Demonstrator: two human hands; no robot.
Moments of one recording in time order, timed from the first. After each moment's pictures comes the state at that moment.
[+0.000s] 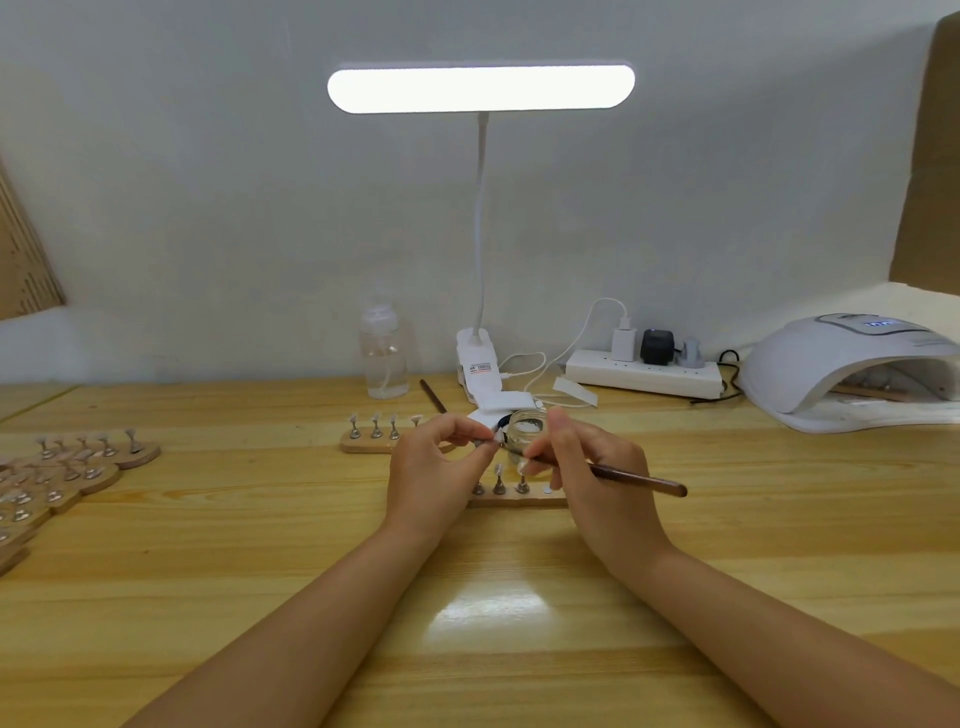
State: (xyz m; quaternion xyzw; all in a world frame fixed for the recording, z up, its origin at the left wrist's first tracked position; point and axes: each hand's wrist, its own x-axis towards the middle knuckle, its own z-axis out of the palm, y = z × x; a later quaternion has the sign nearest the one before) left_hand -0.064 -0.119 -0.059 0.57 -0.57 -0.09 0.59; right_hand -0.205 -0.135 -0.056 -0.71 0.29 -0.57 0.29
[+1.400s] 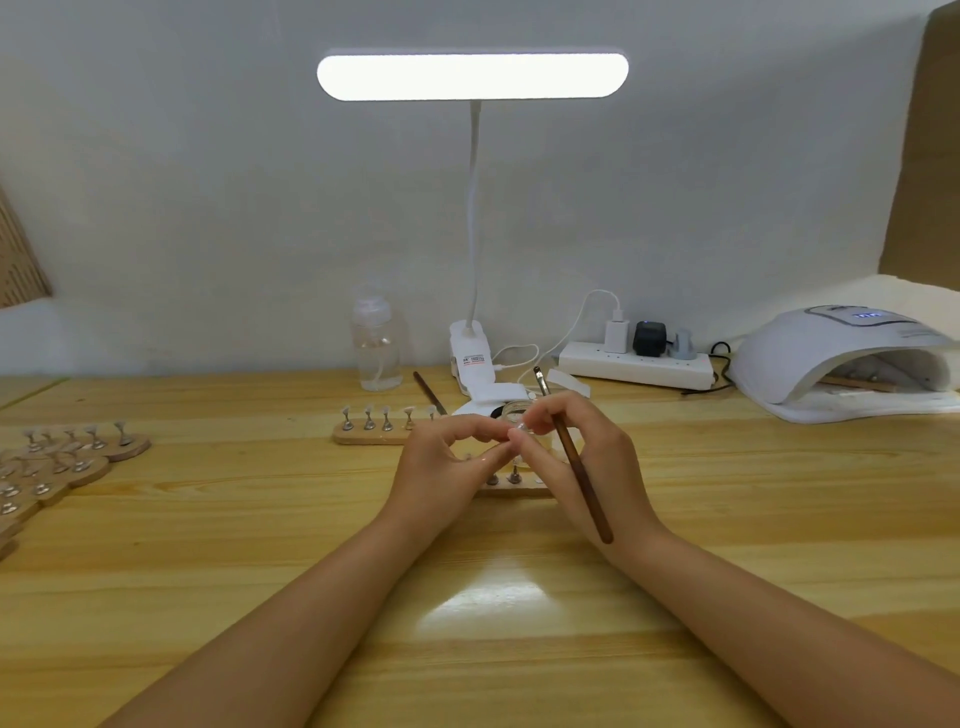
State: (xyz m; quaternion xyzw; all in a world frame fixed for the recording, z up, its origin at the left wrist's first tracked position) left_hand -0.069 -0.111 -0.055 0.48 -0.67 -0.11 0.56; right_hand -0.208 -0.141 -0.055 -0.77 0.30 -0.54 0.17
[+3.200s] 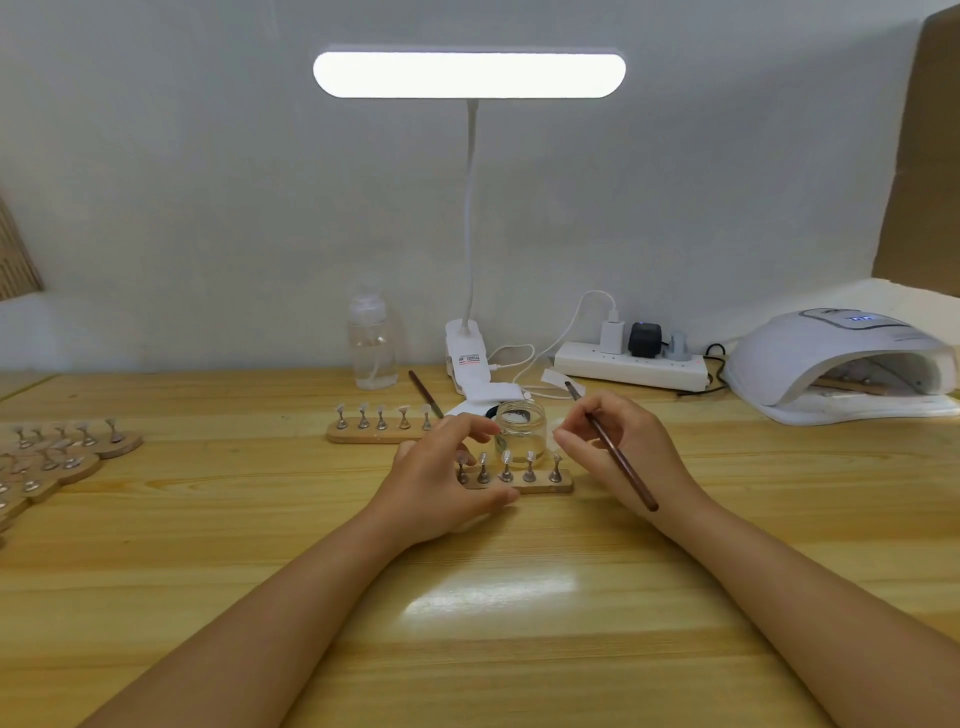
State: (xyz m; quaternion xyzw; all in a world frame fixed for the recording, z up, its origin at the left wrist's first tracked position) left_hand -0.058 -0.110 -0.058 0.58 -0.71 -0.13 0.37; right_hand -0.245 -0.169 -0.050 -0.78 0.33 -0.46 0.25
